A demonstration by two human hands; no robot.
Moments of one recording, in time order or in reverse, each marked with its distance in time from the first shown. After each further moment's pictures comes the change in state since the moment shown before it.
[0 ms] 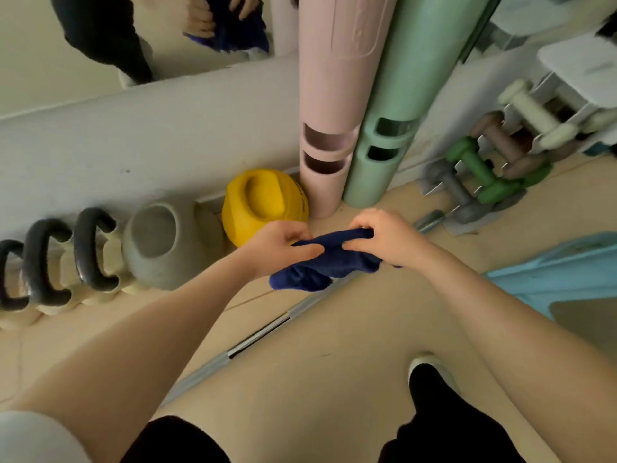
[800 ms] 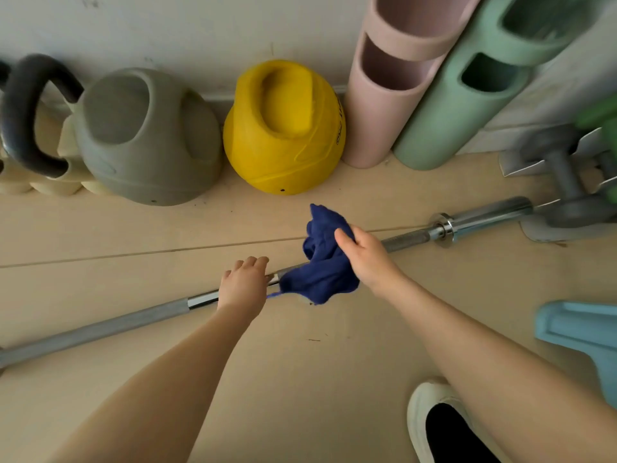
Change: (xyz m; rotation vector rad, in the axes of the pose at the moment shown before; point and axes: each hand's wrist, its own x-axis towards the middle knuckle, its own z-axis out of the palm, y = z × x) left_hand 0.010 -0.210 0.182 0.456 0.196 -0.631; right_hand 0.058 0.115 0.180 0.520 -0.161 0.261
